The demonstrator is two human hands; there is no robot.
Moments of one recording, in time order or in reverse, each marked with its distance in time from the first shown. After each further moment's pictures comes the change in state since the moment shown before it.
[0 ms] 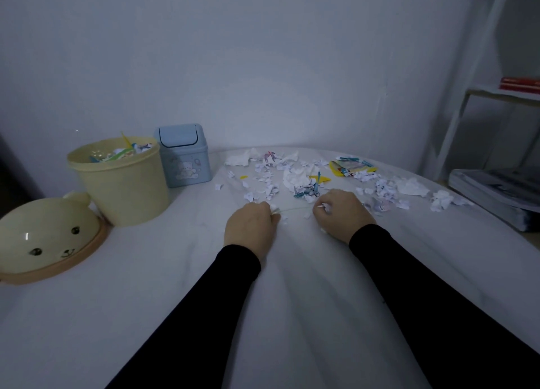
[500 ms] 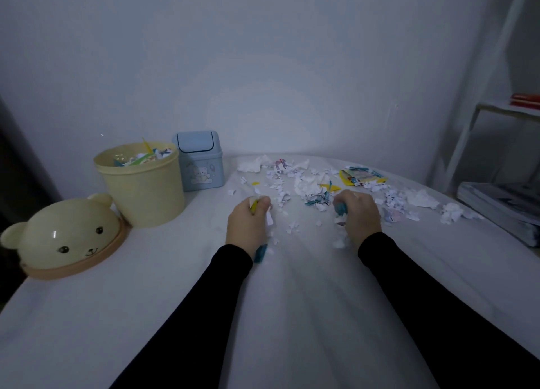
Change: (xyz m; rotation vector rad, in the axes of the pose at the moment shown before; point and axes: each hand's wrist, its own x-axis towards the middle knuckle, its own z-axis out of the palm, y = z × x) left_hand 0.004 -0.026 -0.006 -0.930 0.140 -0.297; right_hand -0.006 -0.020 -0.007 0.557 0.260 0.133
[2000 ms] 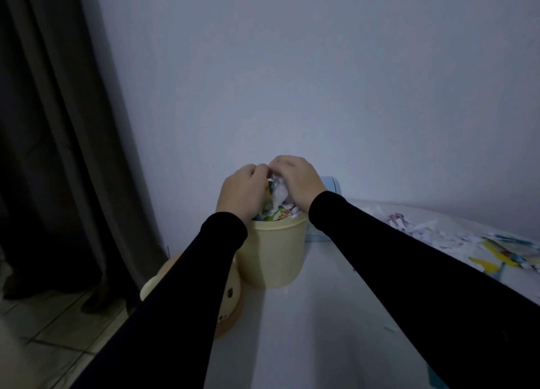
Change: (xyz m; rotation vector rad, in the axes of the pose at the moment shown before) left_hand 0.146 0.004 -0.220 0.420 0.171 0.220; right_hand 0.074 -0.219 0.261 0.209 -0.518 -0.346
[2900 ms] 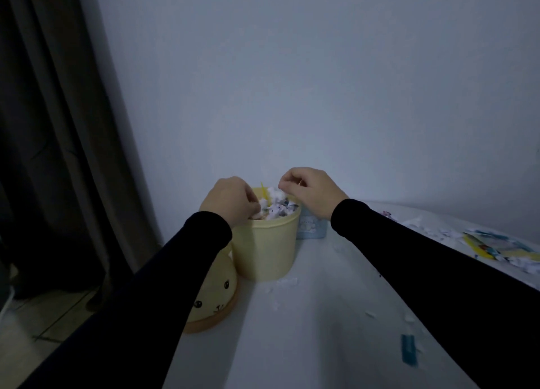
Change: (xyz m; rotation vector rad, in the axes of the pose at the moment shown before) left_hand -0.016 0.004 -0.024 0.340 -0.161 -0.011; right_hand -0.032 0.004 -0.042 -0.256 -0.080 -0.008
